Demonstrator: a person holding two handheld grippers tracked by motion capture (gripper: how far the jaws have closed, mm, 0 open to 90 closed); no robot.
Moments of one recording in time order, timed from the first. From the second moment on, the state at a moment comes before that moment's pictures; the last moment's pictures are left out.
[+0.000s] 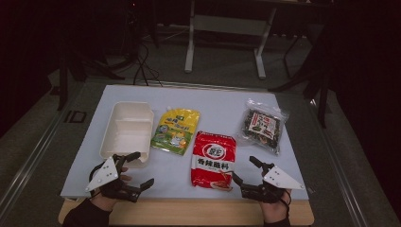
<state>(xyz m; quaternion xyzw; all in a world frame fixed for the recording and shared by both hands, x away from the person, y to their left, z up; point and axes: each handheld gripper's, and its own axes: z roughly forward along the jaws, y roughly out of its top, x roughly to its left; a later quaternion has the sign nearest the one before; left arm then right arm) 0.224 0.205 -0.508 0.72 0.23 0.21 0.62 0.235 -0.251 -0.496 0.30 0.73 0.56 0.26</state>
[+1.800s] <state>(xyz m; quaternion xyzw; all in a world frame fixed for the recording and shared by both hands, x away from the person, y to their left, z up) 0.221 0.201 -0.506 0.73 0.21 0.19 0.62 0.362 -0.215 -0.467 0.34 0.79 0.46 0.22</state>
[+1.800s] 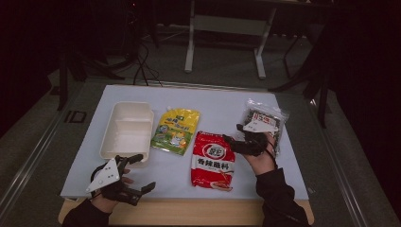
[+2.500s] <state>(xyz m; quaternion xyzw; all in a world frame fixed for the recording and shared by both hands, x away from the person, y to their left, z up) 0.221 0.198 -0.508 0.74 0.21 0.19 0.61 0.389 -0.210 -0.524 0.38 0.81 0.38 0.21</state>
